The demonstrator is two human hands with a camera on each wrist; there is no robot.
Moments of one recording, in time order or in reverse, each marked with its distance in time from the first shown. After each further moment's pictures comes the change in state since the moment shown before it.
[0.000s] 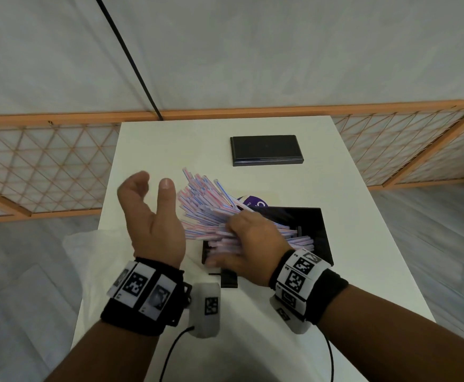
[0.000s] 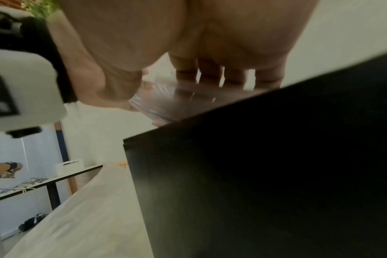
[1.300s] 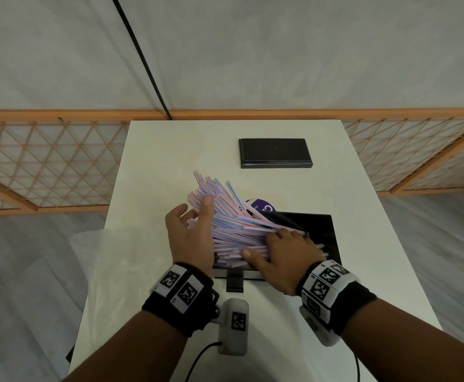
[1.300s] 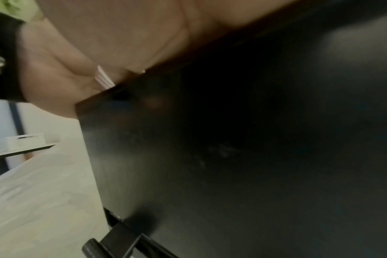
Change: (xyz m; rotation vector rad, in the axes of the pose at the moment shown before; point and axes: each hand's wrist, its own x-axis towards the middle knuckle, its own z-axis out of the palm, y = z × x) left_hand -0.020 -0.031 0.026 -0.106 -0.021 -0.522; right_hand -0.015 0.037 0.000 -0.365 -0.354 0.407
